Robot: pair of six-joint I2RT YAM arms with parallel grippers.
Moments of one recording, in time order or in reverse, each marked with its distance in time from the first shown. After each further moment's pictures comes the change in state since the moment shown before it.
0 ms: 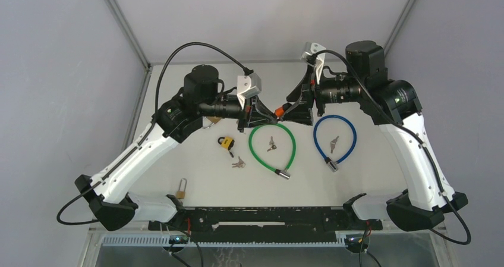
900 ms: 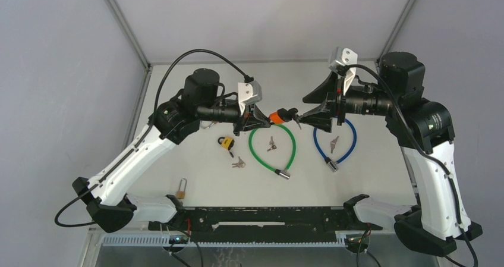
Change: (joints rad) left arm 0.000 -0.022 0.000 -0.134 -0.081 0.105; right arm -0.079 -0.162 -0.032 0.008 -0.012 -0.040
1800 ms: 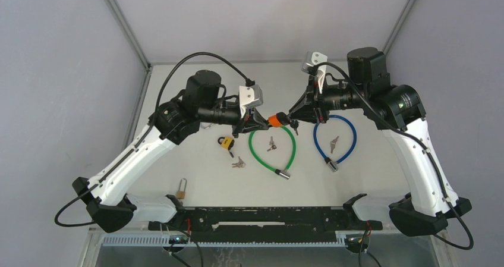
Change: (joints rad) left arm -0.005 0.000 0.000 -0.067 -0.024 0.063; right arm 0.078 0.121 -0.010 -0.082 0.031 -0.086
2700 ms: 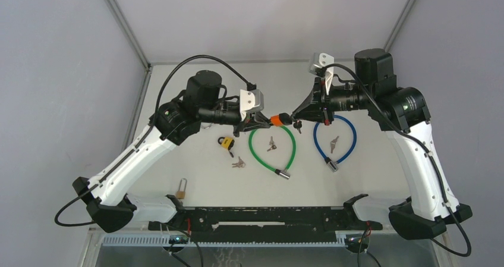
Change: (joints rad) left arm -0.002 0.000 0.000 0.014 0.000 0.108; right arm -0.087 -0.027 -0.026 -0.011 -0.089 -0.051
